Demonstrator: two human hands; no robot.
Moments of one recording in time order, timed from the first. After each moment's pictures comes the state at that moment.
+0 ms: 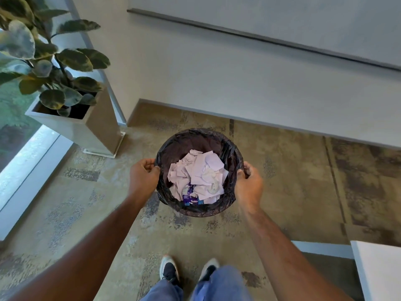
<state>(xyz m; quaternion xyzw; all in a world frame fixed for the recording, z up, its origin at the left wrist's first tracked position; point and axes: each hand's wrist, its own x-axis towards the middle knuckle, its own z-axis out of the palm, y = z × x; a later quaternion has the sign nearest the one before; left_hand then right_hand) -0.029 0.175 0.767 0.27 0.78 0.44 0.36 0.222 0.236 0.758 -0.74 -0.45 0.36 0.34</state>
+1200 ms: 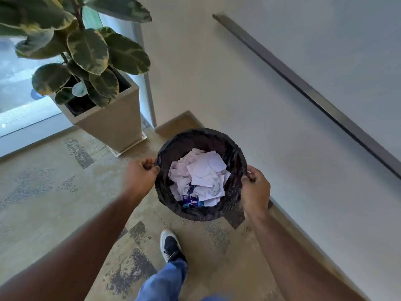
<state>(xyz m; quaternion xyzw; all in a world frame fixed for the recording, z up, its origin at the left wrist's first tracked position) -0.140 0.576 0.621 0.01 0.82 0.50 0.28 0.046 0.790 0.633 -0.58 -0.64 0.48 0.15</state>
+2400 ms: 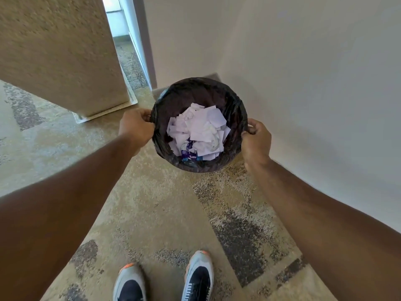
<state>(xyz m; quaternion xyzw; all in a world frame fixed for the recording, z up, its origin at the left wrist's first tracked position) -0.350 0.734 0.206 -0.10 0.84 0.47 0.24 -0.224 0.985 0.224 -0.47 -0.73 0.49 0.08</state>
